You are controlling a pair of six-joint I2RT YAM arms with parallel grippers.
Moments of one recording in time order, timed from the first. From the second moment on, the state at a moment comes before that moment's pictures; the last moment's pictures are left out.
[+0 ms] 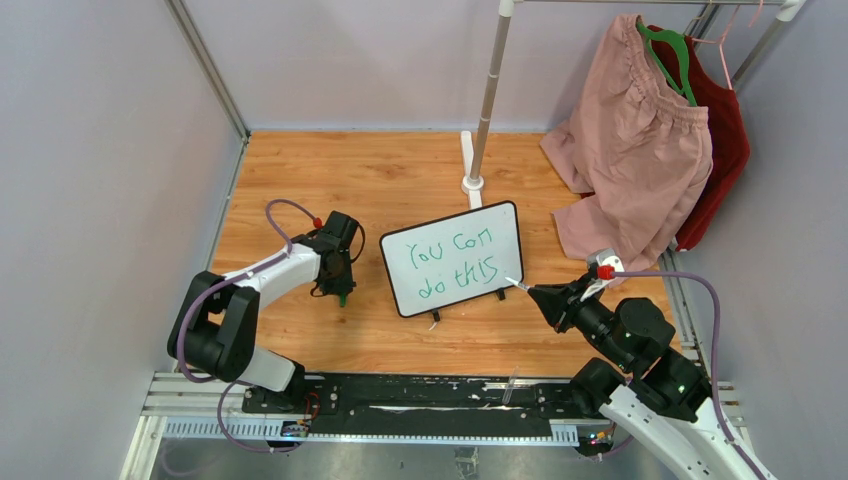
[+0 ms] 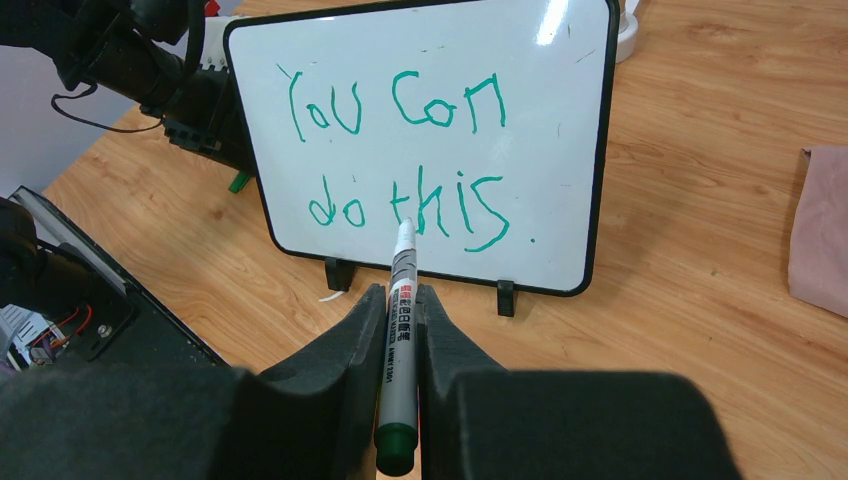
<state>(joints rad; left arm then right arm) -0.37 1.45 0.75 -0.55 -0.18 -0.51 0.72 0.15 0.57 -0.56 0.08 0.27</state>
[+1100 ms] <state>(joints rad) -0.37 1.44 0.74 -0.56 -0.19 -0.51 0.72 0.15 0.57 -0.56 0.08 0.26</state>
